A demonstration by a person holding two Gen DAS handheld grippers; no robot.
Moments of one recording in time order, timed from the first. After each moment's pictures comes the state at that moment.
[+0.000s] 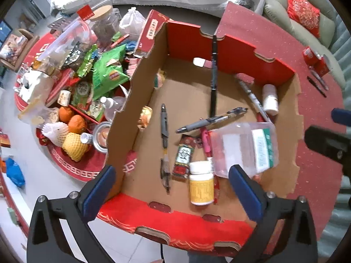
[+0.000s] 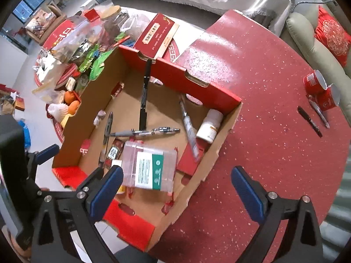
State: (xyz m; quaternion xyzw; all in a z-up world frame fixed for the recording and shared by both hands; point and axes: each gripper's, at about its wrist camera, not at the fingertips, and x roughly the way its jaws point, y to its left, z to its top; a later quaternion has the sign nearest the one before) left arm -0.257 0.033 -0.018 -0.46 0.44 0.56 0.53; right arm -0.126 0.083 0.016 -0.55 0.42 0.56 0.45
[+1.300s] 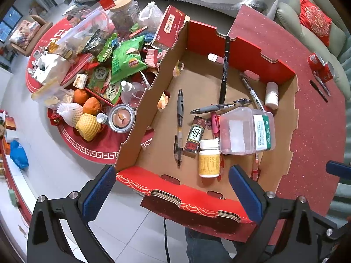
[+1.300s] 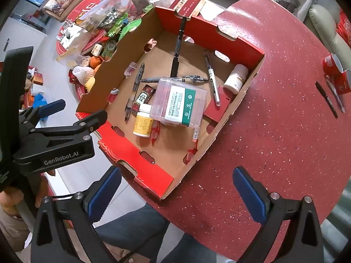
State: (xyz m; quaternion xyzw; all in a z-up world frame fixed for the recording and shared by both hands) left arm -0.271 0.006 0.011 -0.48 0.45 0.58 0.48; right arm -0.128 0.020 0.025 -0.58 0.46 0.57 0.36
